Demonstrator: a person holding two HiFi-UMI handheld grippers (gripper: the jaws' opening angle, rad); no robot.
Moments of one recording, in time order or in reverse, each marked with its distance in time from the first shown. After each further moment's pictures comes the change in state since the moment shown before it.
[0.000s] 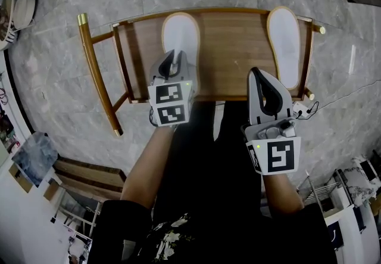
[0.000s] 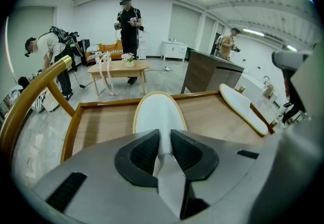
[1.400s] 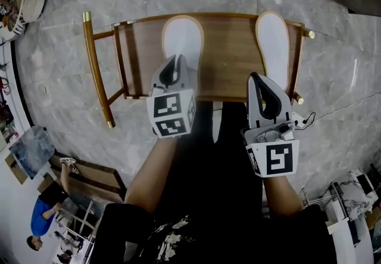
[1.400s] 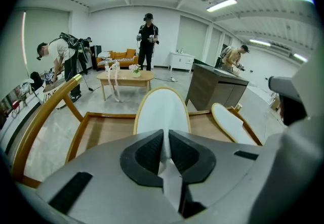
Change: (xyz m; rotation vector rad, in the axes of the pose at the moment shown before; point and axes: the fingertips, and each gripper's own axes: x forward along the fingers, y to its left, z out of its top) left arm -0.042 -0.040 0.037 -0.087 -0.116 0.060; right arm -0.030 -0.025 0.013 -0.021 -0.037 0.057
